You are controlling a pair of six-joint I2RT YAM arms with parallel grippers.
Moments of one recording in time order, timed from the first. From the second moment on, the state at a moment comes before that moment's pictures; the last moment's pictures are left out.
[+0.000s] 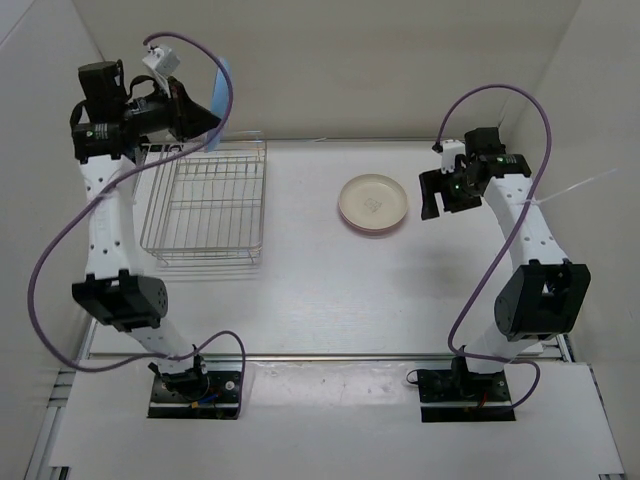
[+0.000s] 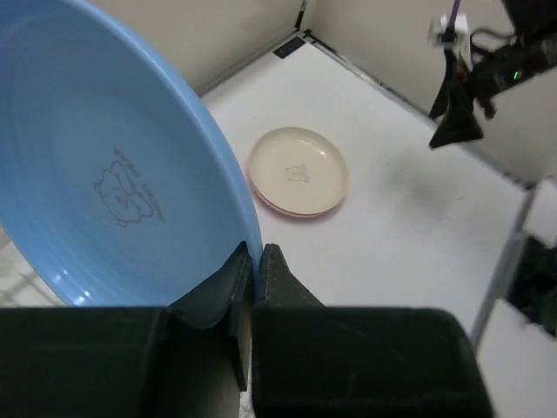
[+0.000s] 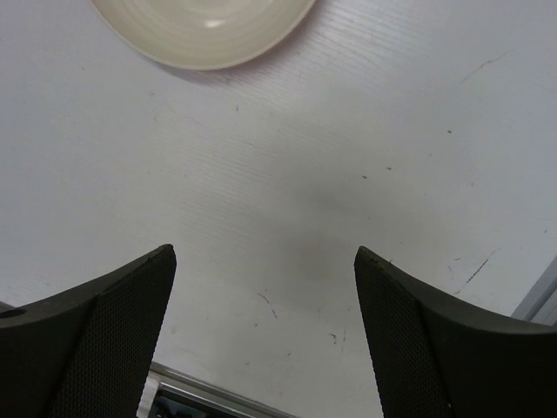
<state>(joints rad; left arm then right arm) 0.16 1.75 2.07 -0.72 1.12 0.08 0.07 1.60 1.51 -0.99 -0.26 -0.24</state>
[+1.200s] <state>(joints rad) -1.44 1.57 1.55 -0.88 -0.67 1.01 0.29 1.50 1.82 -1.15 -0.28 -0.33</state>
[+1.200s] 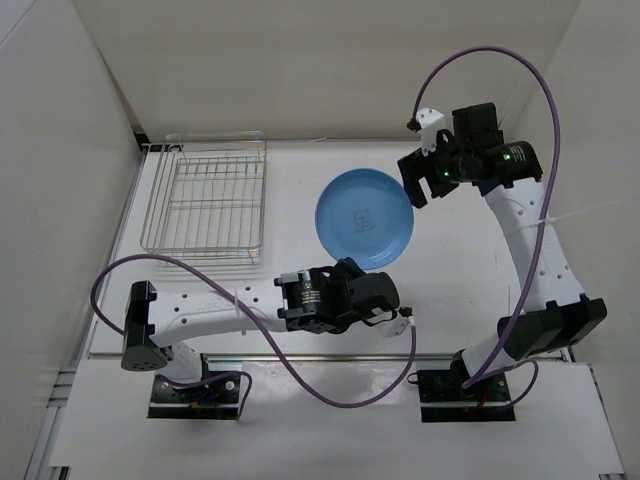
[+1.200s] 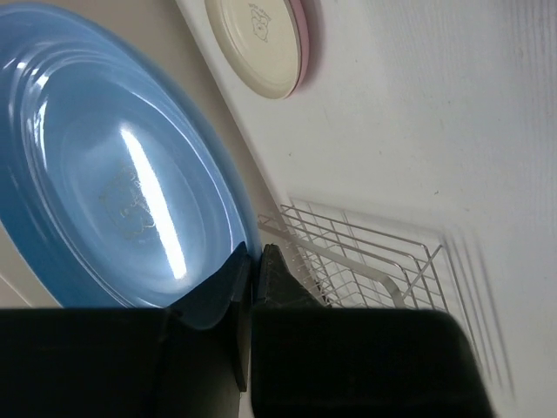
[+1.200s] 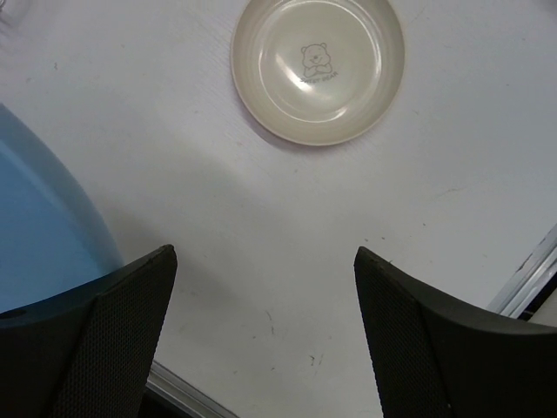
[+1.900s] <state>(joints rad) -1.44 1.62 1.59 -0.91 -0.58 0.94 0.28 1.45 1.83 -1.08 -0.30 -0.25</state>
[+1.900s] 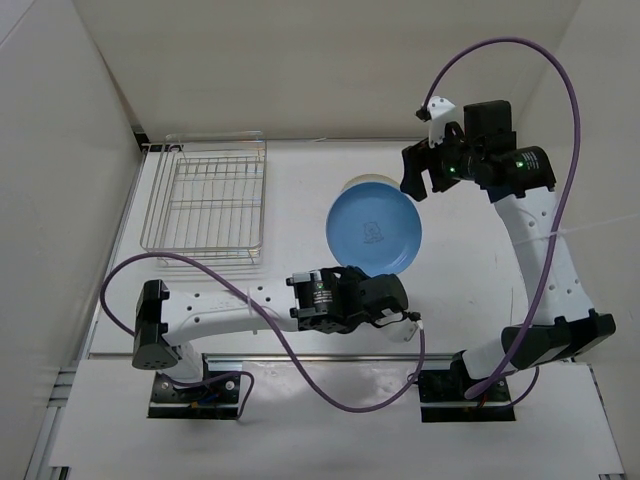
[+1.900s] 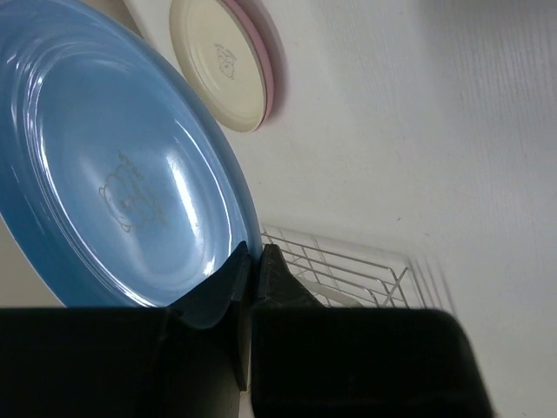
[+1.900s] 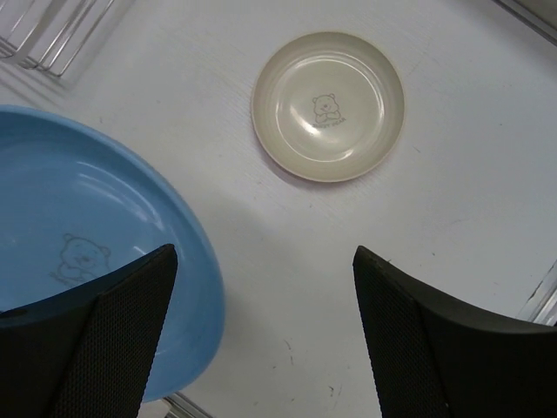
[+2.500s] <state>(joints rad) -1.43 1.65 1.67 -0.89 -0.56 0.96 0.28 1.40 1.68 -1.07 -0.37 -0.28</state>
